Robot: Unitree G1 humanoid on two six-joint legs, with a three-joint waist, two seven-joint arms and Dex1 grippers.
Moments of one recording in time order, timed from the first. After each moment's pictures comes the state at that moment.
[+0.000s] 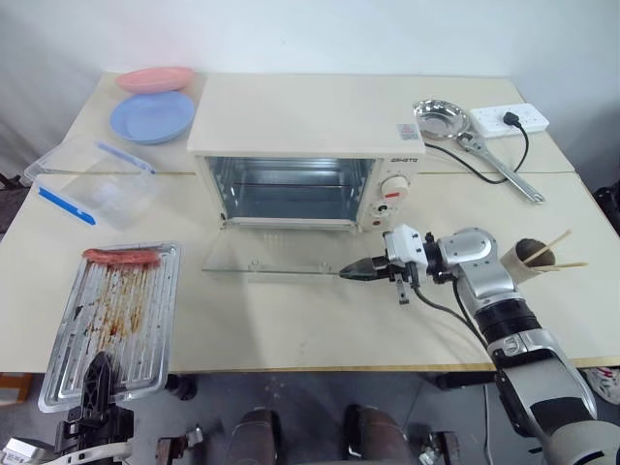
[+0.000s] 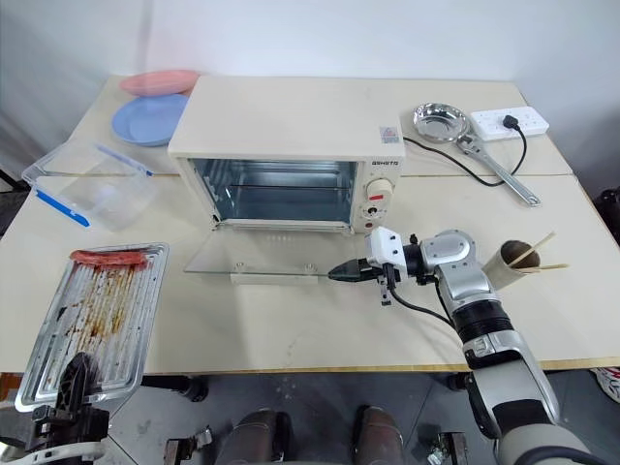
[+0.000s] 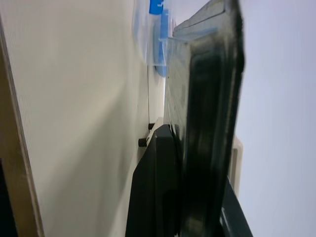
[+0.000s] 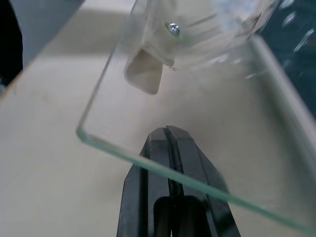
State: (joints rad) left arm 0.84 -0.08 0.43 -0.68 -1.88 0.26 -0.08; right arm -0.75 -0.48 0.19 0.54 0.27 -0.21 1.47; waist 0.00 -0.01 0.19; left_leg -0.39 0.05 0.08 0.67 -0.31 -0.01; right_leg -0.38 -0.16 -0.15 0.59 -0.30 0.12
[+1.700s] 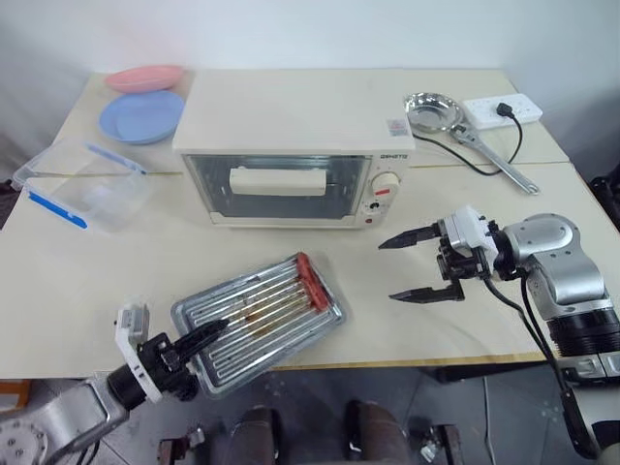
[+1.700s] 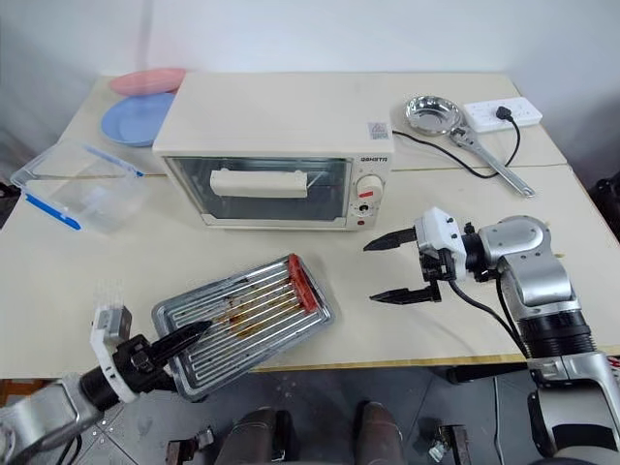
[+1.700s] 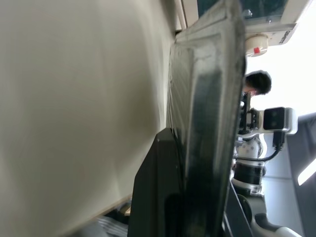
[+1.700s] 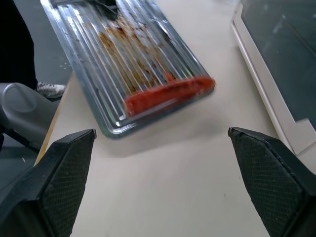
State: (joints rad) left arm 0.18 0.81 0.29 -0.21 -1.96 1.01 -0.07; right arm -0.60 -0.76 0.09 0.17 0.42 0.09 1.54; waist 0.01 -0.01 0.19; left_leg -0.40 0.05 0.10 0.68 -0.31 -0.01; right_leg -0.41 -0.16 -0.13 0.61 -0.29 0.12
